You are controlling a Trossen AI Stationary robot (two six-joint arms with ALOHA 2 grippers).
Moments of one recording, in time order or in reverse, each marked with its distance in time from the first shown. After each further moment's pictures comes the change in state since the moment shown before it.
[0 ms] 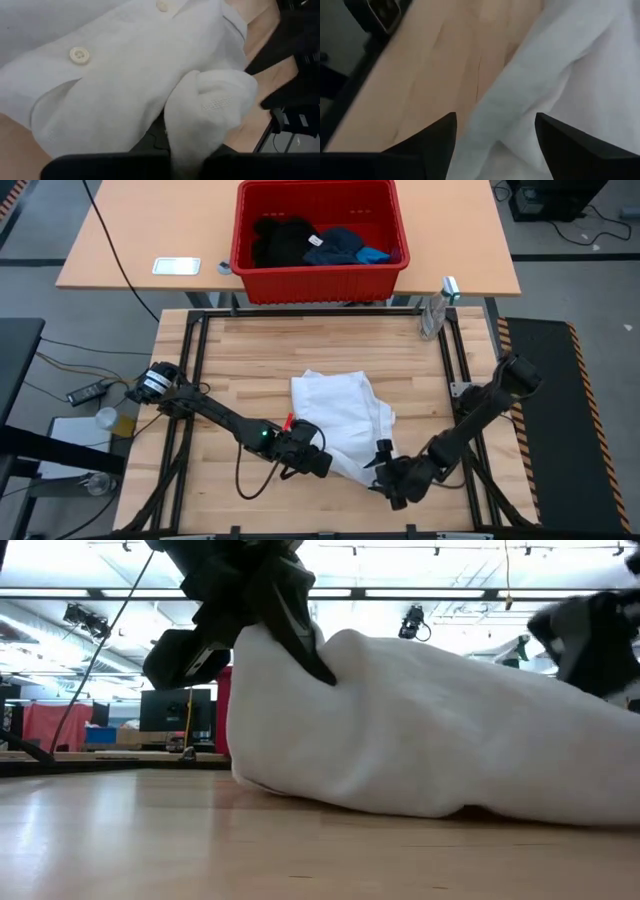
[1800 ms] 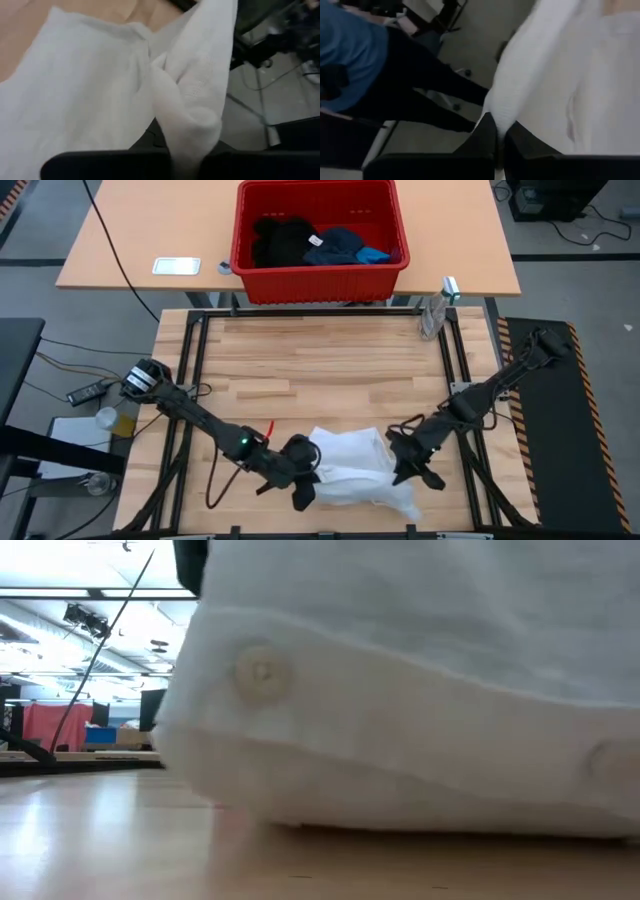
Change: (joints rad) left arm -0.125 -0.111 0.001 0.164 0.020 0.503; right arm -0.200 -0.465 -0.001 -0.181 -0.739 0.092
